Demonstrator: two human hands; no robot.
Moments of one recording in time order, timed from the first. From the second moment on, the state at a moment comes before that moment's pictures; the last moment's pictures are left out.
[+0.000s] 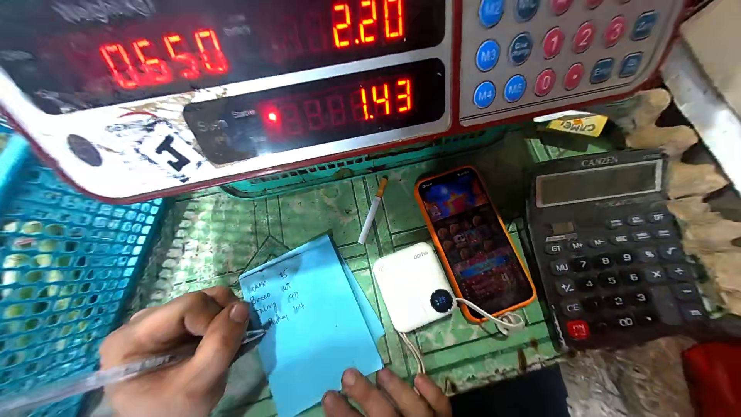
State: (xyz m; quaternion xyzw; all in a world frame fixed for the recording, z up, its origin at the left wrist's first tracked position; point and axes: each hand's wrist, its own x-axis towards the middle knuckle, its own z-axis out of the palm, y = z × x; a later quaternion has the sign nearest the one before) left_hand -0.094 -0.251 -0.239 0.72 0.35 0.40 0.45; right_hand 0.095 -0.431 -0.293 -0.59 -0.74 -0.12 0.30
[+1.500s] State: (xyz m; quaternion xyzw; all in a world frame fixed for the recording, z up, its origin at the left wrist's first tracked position) left_hand -0.085 -0.247 -0.223 0.68 0.38 0.43 0.46; right_hand 0.088 -0.420 -0.324 -0.58 -0.69 -0.24 0.36
